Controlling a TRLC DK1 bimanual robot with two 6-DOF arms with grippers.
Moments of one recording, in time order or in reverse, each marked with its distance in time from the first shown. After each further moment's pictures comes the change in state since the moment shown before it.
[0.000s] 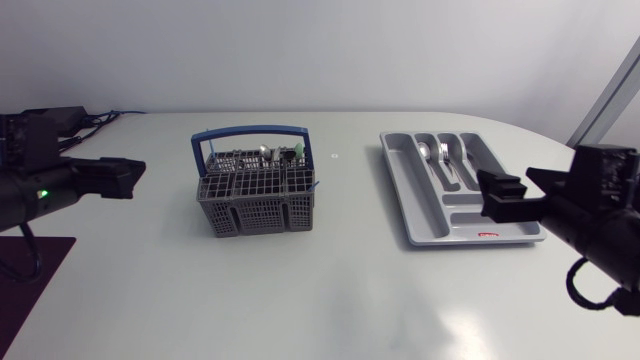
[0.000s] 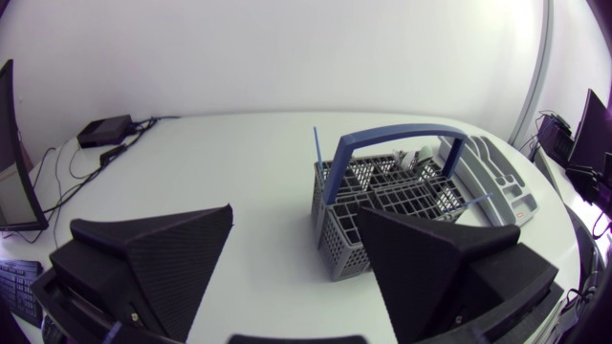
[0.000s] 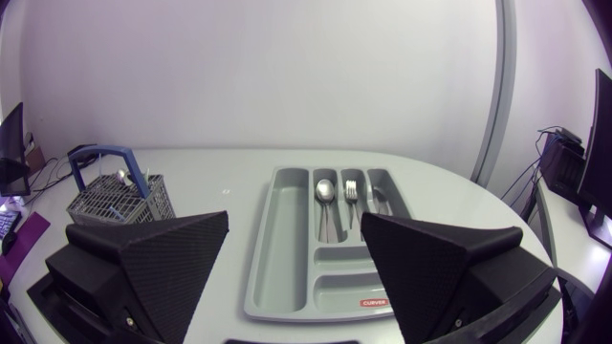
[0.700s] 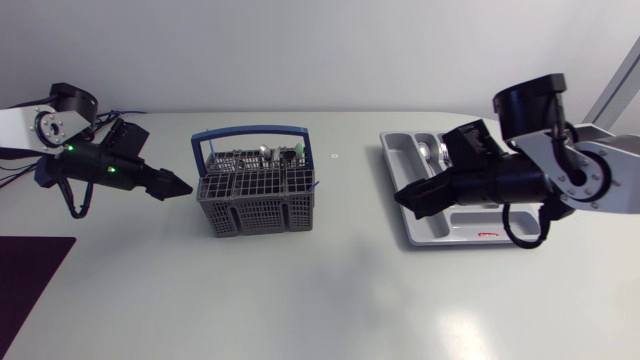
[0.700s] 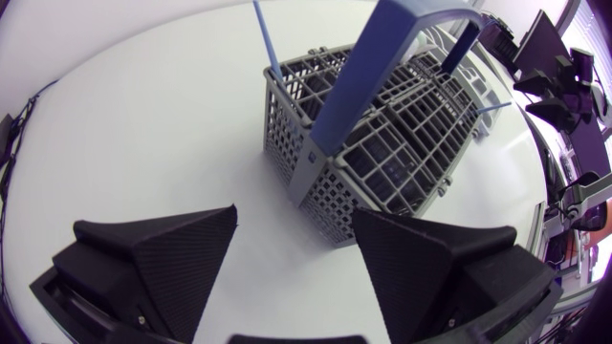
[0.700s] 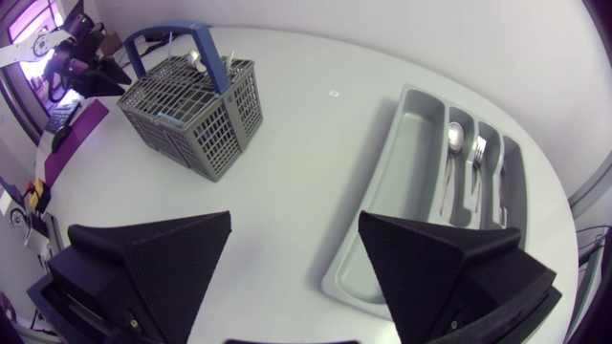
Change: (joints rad) left arm 0.116 0.771 0.433 -0.254 0.386 0.485; right arm 0.110 0.590 0.375 -0.262 -0.306 -0.200
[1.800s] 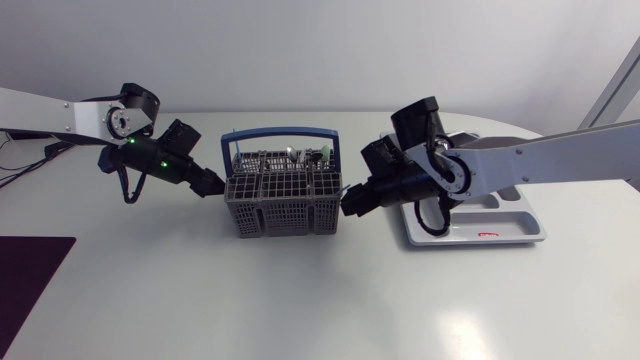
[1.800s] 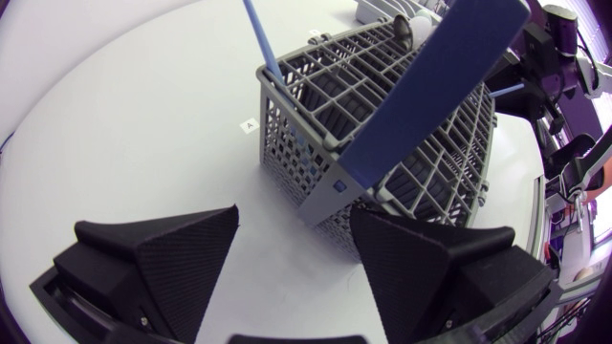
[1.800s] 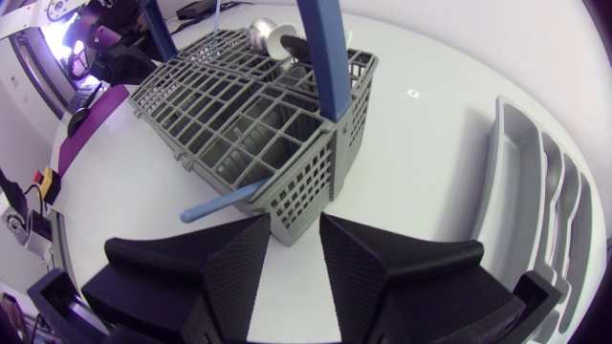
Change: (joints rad) left arm -0.175 0.198 0.164 -0.001 -0.003 0.024; right arm 0.187 0.385 0.156 0.190 -0.036 0.072
